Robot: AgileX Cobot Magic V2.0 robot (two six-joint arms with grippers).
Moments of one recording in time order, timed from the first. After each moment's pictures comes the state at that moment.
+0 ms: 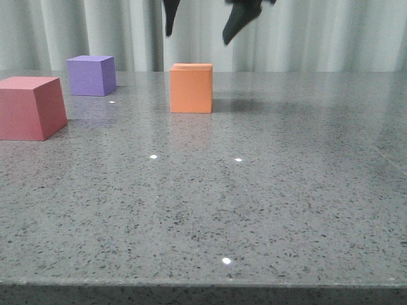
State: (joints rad) left arm -0.08 0.00 0.00 0.07 -0.01 -0.13; right arm 0.53 2.03 -2.11 -0.04 1.03 0.37
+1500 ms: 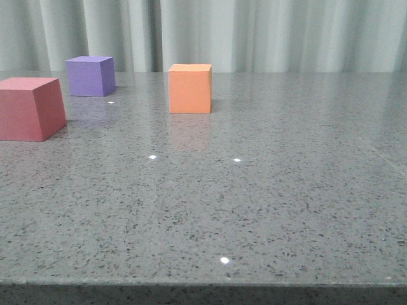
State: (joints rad) left arm -0.08 0.00 0.00 0.07 -0.01 -0.13; right arm 0.10 0.47 -0.53 -0.12 0.38 0.14
